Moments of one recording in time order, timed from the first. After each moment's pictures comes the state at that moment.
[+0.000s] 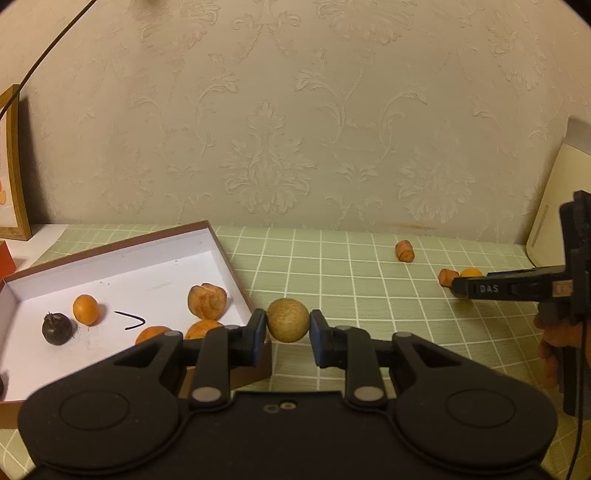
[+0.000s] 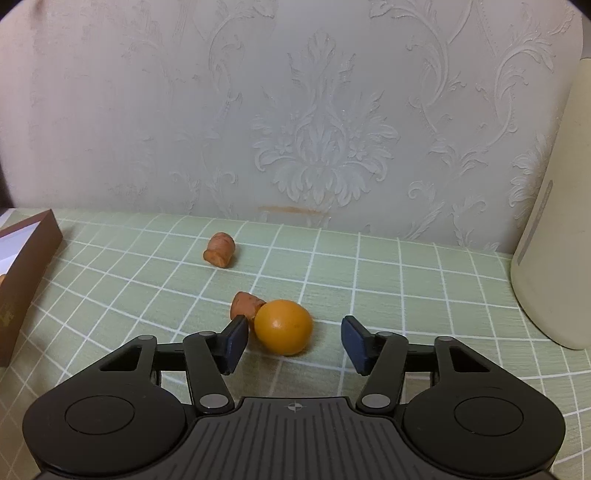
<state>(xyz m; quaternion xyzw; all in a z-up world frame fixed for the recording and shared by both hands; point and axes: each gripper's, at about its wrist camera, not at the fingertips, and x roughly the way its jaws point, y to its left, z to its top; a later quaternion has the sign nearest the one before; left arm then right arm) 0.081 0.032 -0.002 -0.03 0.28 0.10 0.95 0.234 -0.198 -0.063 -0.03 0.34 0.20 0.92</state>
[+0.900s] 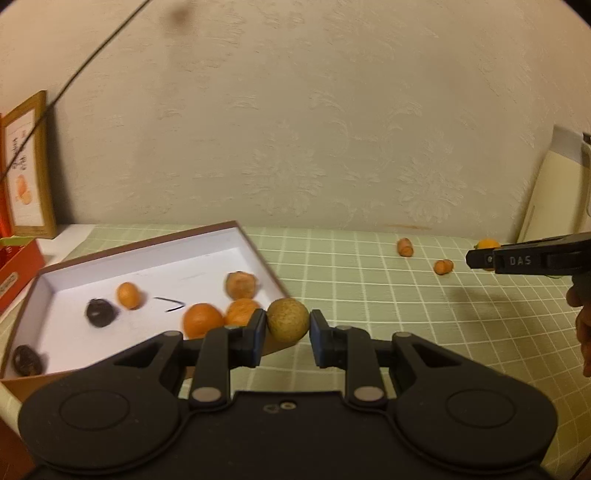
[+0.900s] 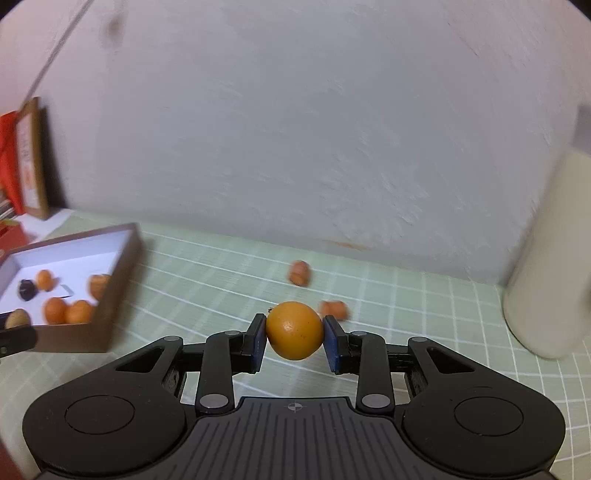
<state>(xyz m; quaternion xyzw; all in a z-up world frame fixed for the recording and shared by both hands) 0.019 0.038 0.016 -0.03 0.27 0.12 0.96 0.143 -0.183 0.008 -0.05 0.30 0.25 0.92</state>
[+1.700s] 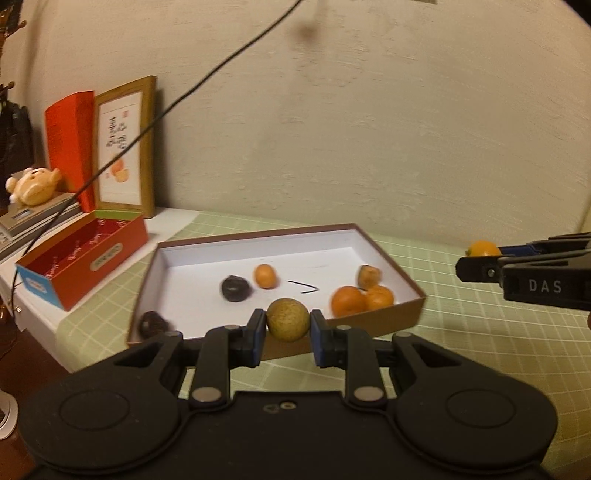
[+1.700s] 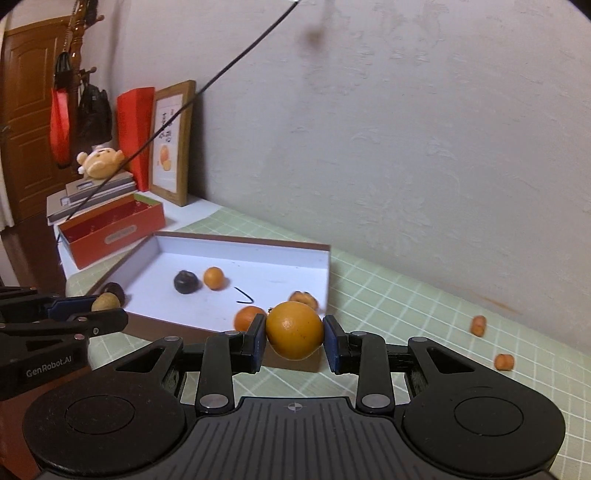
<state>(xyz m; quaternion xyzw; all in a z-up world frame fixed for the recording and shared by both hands) -0.073 0.119 0.034 -0.06 0.25 0.22 0.94 0.034 -0.049 0.042 -0.10 0.25 0.41 0.87</state>
